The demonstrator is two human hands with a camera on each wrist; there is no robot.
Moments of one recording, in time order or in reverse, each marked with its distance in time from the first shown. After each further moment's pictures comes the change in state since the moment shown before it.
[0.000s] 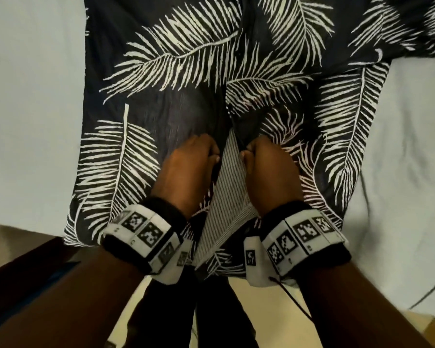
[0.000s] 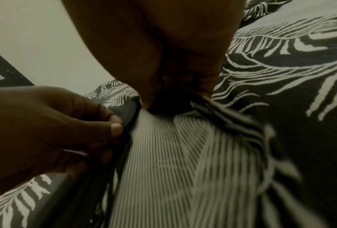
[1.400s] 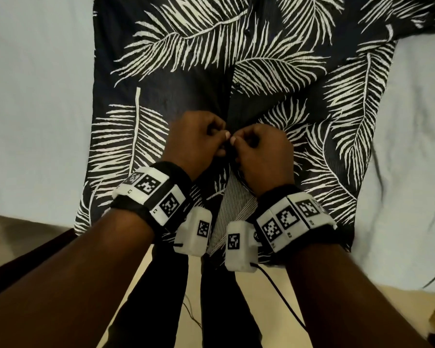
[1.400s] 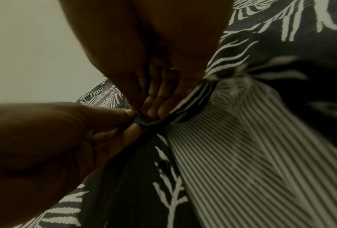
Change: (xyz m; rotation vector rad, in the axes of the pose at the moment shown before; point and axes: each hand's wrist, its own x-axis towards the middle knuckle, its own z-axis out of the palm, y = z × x) left_hand 0.010 -0.008 -0.015 -0.477 -0.061 -0.133; right_hand -0.010 -0.025 0.030 0.422 0.142 0.110
